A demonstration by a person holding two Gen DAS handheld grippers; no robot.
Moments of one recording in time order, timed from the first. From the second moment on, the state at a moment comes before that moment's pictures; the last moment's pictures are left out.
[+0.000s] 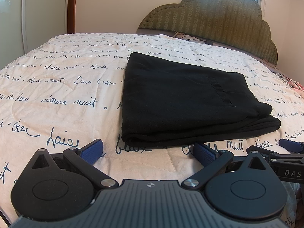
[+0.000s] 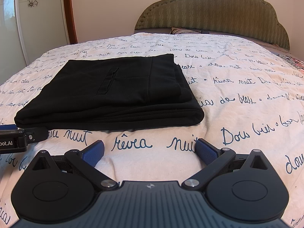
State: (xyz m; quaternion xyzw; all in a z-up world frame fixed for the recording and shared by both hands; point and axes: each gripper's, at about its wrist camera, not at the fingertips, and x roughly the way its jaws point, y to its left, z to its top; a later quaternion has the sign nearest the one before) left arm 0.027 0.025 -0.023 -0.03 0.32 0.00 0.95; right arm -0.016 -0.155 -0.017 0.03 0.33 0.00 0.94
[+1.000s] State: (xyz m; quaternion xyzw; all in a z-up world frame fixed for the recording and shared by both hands) left arm 0.028 0.027 -0.024 -0.03 0.32 0.00 0.95; right arm -0.017 -0.155 -0.017 0.03 0.33 0.00 0.95
